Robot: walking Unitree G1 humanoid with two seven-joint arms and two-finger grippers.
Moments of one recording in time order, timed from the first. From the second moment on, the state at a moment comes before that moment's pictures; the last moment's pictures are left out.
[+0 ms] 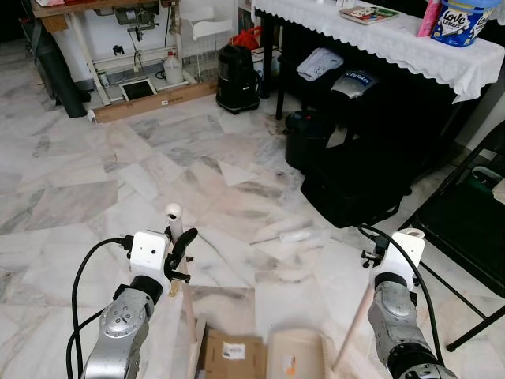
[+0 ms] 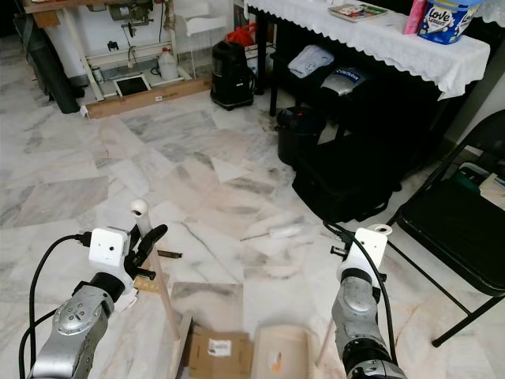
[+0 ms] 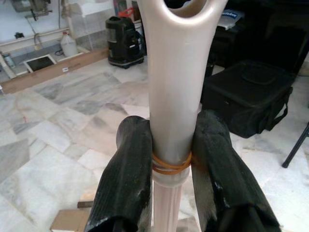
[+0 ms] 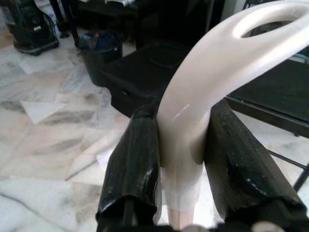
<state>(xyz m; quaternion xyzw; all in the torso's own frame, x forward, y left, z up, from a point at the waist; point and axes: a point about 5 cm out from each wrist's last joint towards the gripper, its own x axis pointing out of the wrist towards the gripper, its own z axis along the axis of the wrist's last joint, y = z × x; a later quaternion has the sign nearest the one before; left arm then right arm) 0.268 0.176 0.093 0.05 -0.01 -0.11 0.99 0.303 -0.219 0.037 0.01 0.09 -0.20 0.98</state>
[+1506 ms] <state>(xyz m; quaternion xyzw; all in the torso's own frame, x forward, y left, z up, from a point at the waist) 0.271 0.177 0.086 -0.05 0.05 -0.11 0.99 0.294 -0.188 0.024 -0.08 0.07 -0.07 0.99</state>
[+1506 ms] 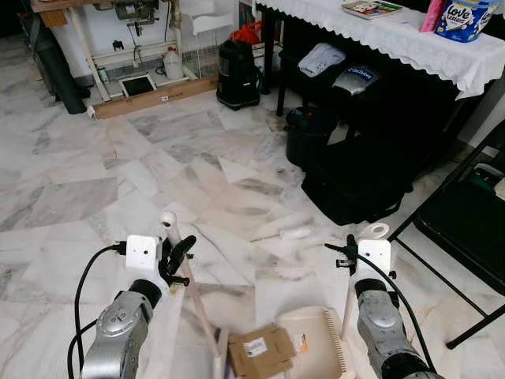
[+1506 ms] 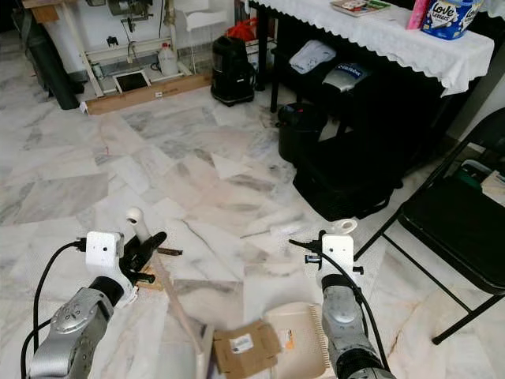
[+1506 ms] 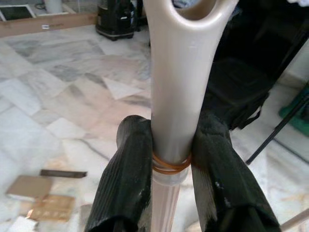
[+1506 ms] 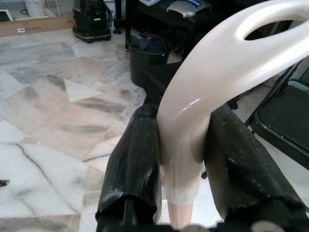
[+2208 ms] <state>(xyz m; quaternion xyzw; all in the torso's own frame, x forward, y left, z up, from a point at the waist) 0.288 0.158 0.116 -0.21 0.02 -0.13 0.97 0.299 -0.183 0.028 -0.07 0.07 -0.06 0.99</state>
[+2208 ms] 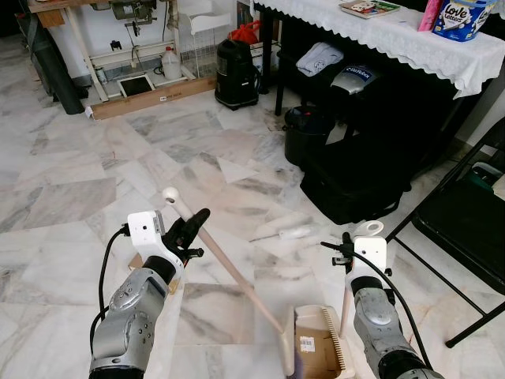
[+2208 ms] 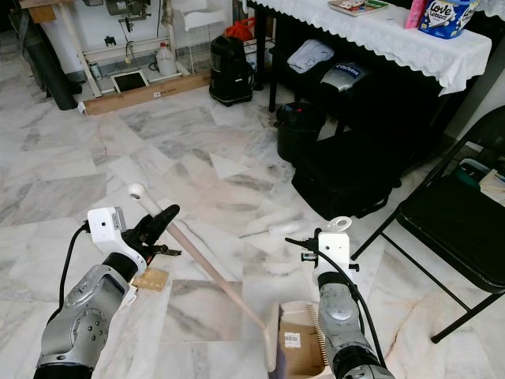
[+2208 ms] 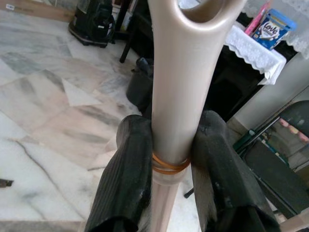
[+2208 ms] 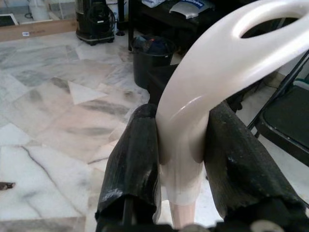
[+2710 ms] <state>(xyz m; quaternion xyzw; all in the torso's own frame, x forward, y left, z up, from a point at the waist) 0.290 0.151 0.136 -0.13 -0.03 -0.13 0.98 0.305 -0.183 0.035 0.03 0.05 -0.09 0.99</state>
